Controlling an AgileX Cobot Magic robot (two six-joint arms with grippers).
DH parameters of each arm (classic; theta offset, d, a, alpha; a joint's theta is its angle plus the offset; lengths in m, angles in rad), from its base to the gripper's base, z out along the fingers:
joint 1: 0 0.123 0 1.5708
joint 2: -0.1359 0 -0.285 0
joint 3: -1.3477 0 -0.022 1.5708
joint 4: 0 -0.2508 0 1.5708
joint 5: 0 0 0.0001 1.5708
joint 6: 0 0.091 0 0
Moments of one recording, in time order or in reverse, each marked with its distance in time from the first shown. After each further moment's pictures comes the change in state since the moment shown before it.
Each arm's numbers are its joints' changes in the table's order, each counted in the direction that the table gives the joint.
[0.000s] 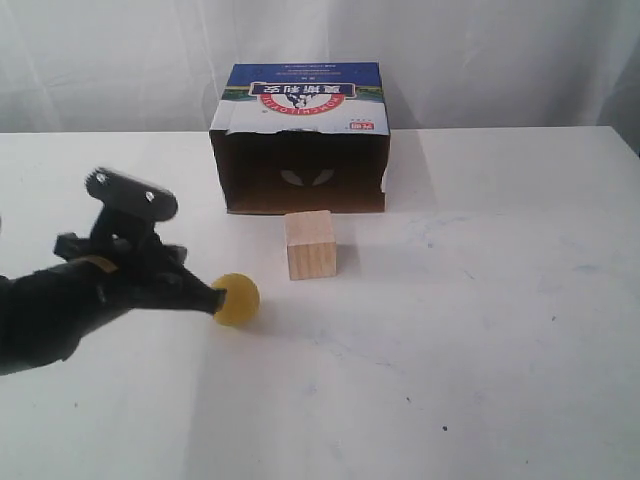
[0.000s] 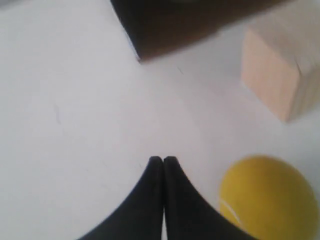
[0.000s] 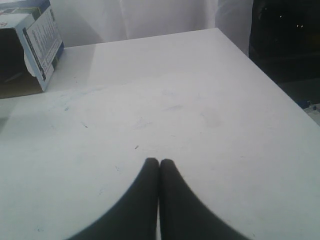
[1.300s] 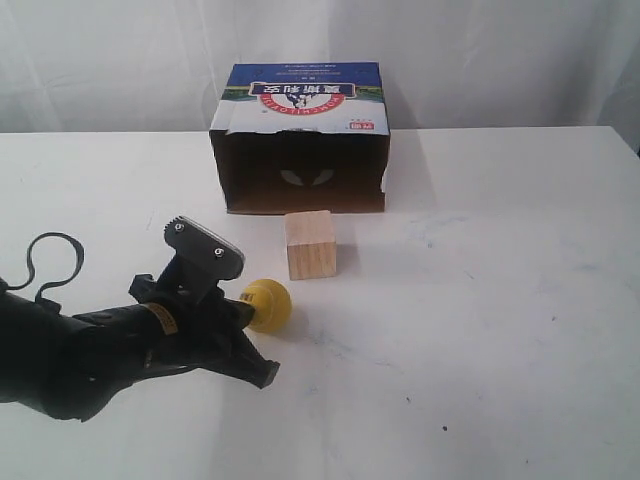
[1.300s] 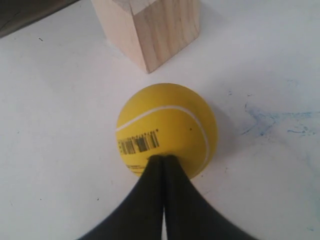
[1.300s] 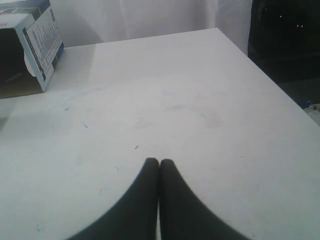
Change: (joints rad) left arm -0.116 -0.117 0.000 -0.364 0.103 -0.317; right arm 0.000 0.000 0.000 0.000 0.000 0.000
